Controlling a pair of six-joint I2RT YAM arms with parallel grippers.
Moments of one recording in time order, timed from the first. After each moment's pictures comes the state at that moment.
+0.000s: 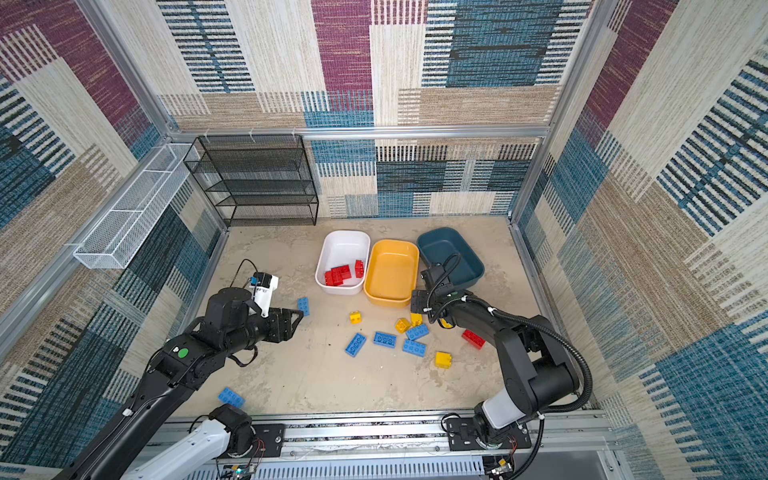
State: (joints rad) left arm -0.47 0.80 0.87 -0.74 0.05 -0.33; right arm 0.38 1.54 0.82 -0.27 0.12 0.40
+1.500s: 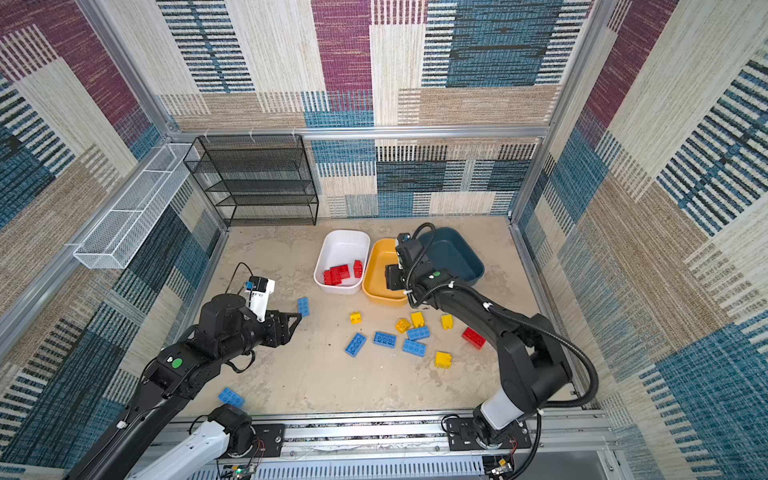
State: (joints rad) left arm -0.47 0.72 0.82 -0.73 0.06 -0.33; right arm 0.55 1.62 1.21 -0.33 0.07 0.31
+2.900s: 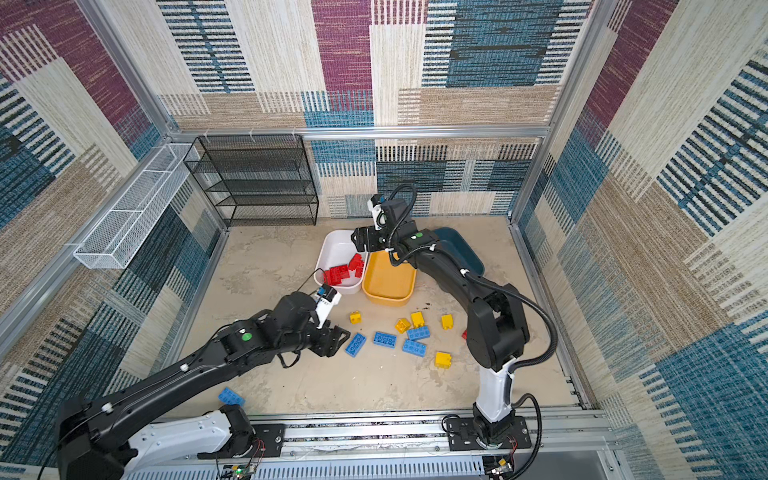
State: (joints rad) left arm -0.89 1.16 0.91 -0.56 -0.02 -0.32; right arm 0.49 1.82 1.64 -0.36 -0.22 0.28
